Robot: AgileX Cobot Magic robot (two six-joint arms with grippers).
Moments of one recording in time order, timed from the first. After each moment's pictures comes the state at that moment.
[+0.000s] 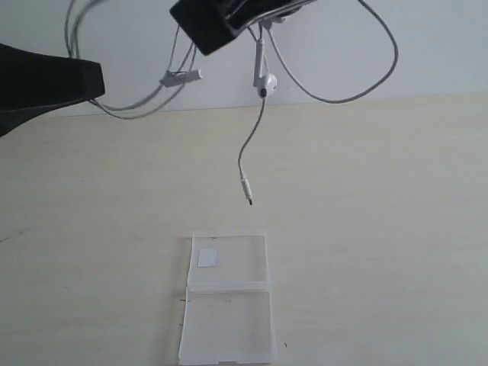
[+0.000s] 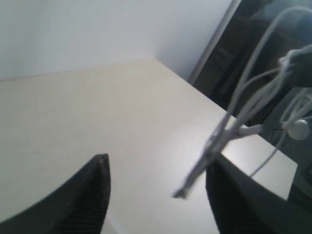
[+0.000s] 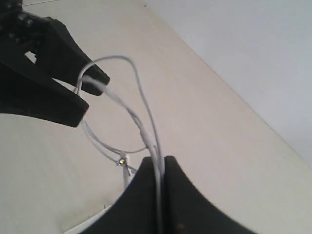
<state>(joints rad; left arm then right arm) -0.08 0.98 -0.69 1.66 -0.70 -1.93 0.94 1.31 -1.44 -0.10 0.84 -0.15</state>
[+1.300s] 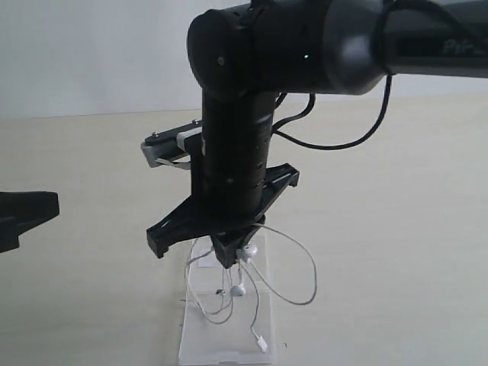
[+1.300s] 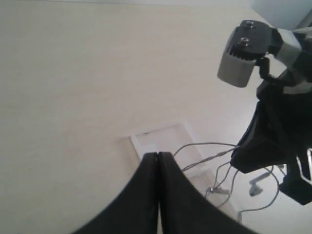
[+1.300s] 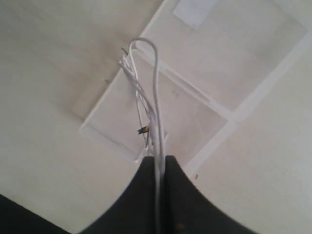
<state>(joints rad) -0.08 0.89 -0.39 1.75 -0.41 -1.96 0.82 1.98 -1.57 0.10 1.22 0.14</state>
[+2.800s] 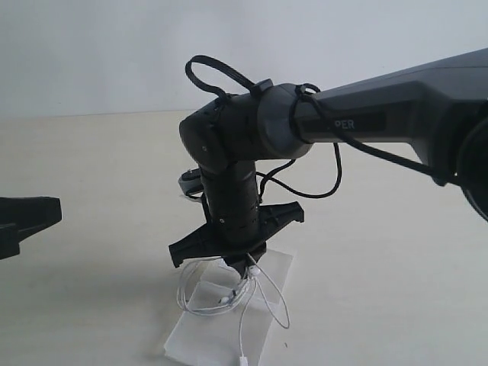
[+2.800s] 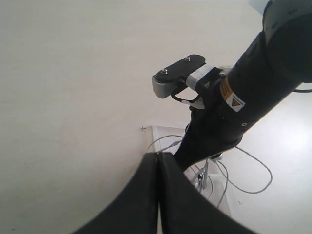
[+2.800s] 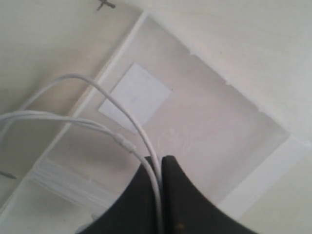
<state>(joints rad) -0.08 0.89 -0.38 1.75 -0.43 -1.96 0.80 2.22 -1.60 -0.08 1.10 0.52</state>
